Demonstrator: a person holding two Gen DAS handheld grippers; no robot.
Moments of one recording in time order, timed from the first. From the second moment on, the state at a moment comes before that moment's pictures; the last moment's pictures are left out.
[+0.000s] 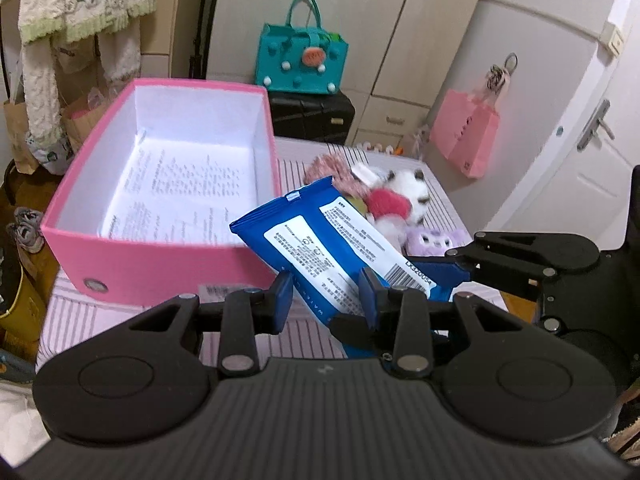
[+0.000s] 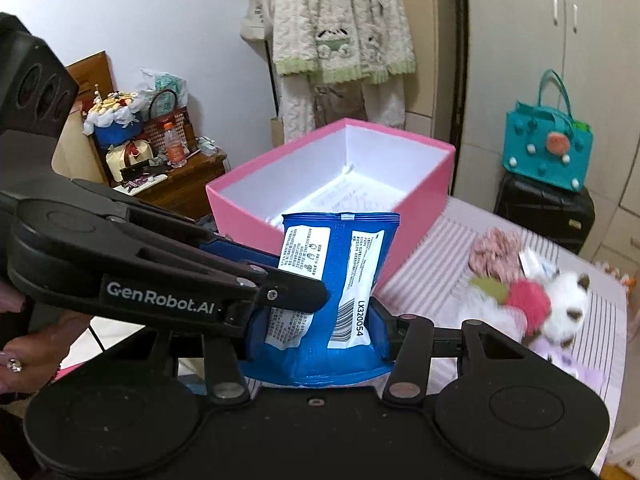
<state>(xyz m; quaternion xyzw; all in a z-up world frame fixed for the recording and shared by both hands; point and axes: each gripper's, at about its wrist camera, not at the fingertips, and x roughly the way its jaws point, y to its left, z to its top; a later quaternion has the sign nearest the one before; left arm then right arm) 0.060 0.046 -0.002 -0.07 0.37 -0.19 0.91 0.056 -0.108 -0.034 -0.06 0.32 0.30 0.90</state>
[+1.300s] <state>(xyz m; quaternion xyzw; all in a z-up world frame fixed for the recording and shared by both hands) 0.306 0.137 -0.068 -0.20 0.48 -0.06 0.85 0.340 0.004 -0.053 -0.27 0.37 0.50 0.73</state>
